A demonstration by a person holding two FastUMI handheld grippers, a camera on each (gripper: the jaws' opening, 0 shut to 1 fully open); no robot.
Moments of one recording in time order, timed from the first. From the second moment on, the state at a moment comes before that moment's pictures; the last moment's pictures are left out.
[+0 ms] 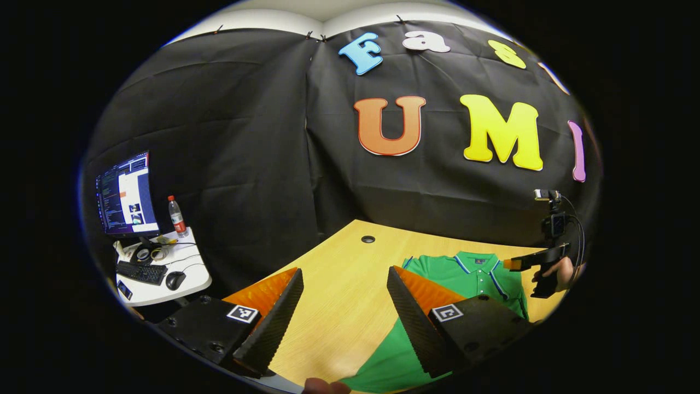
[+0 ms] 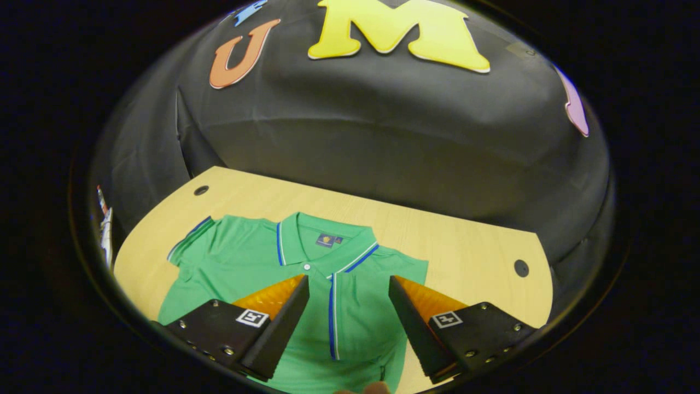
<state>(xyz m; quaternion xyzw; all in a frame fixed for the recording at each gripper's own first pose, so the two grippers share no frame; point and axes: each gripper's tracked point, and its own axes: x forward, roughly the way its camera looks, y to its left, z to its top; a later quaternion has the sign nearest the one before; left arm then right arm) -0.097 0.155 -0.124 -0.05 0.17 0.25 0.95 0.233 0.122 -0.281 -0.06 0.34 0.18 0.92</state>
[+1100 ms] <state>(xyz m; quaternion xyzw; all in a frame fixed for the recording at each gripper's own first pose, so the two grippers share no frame) 0.058 0.123 -0.195 -0.08 0.19 -0.02 0.98 -0.007 -0.012 -0.063 -0.06 0.21 0.09 0.97</state>
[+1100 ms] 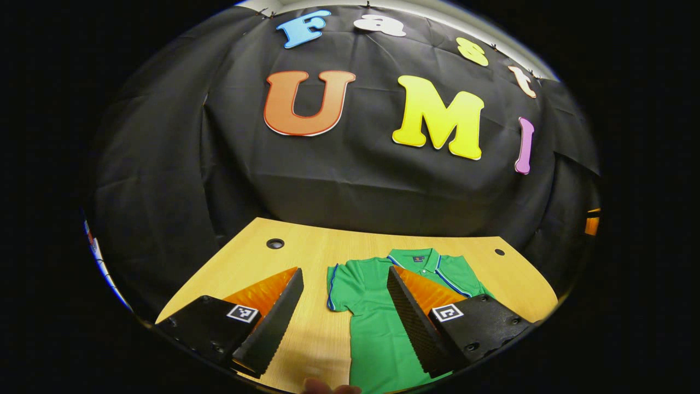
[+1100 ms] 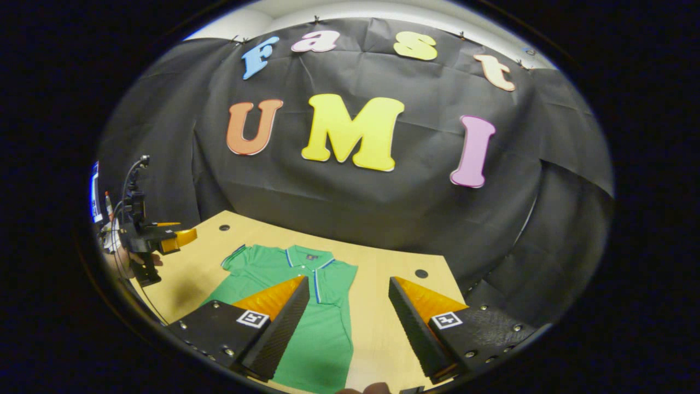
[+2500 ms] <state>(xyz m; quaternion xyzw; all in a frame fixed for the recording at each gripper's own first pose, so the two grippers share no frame) 0.163 0.127 -0.383 -0.05 0.34 -0.05 0.94 -0.040 -0.078 -0.110 -0.04 0.30 -0.01 0.95</state>
